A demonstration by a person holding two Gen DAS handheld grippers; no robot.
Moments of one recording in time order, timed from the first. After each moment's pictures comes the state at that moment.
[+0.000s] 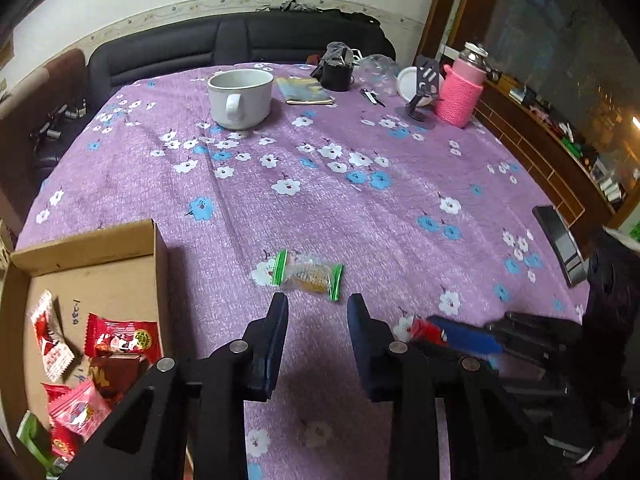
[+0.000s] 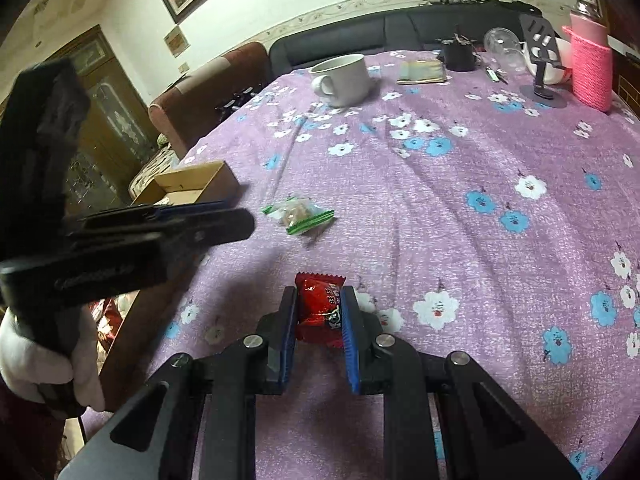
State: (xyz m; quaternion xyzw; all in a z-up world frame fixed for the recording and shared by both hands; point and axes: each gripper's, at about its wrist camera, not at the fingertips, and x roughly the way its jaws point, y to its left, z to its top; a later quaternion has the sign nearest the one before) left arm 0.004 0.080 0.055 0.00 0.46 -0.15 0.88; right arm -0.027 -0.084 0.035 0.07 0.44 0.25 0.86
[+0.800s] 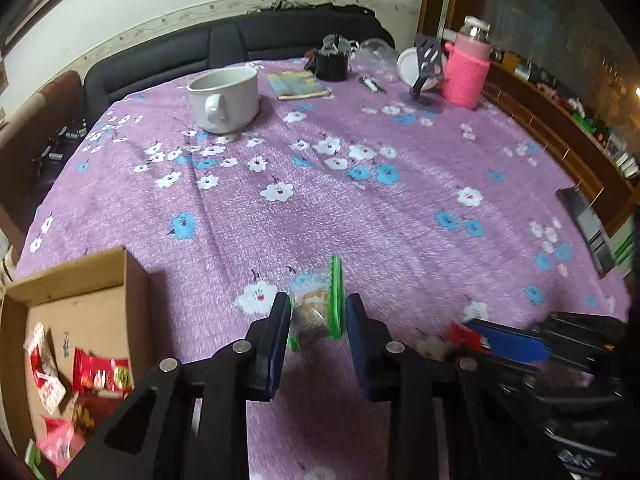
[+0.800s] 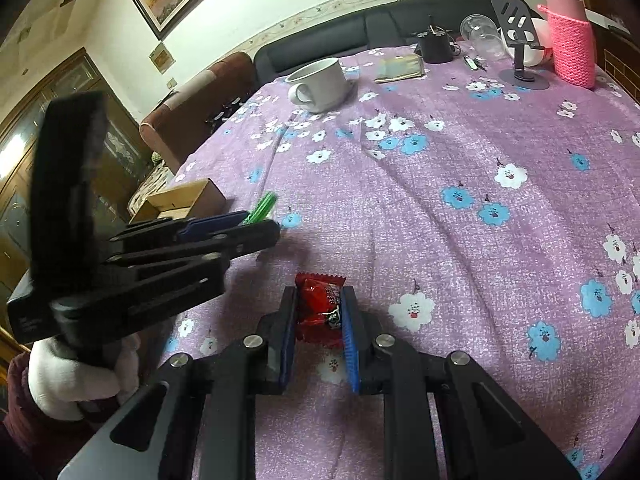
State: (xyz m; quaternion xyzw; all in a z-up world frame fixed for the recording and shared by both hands) left arm 0.024 0.060 0.036 0.04 0.45 -0.14 0.88; right arm -0.019 -0.098 0.036 0.11 0.44 0.24 0.86
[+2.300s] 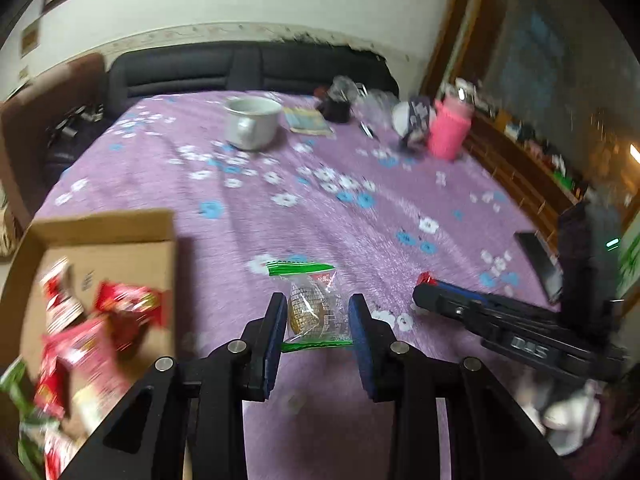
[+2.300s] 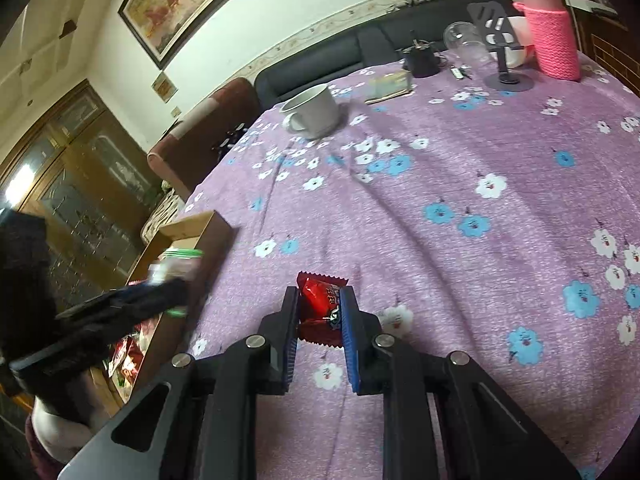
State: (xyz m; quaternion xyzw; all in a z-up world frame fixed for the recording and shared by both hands) left arm -0.046 0.103 0.071 -0.07 0.39 -0.13 0.91; right arm -0.019 -0.121 0.043 0.15 0.41 0.25 0.86
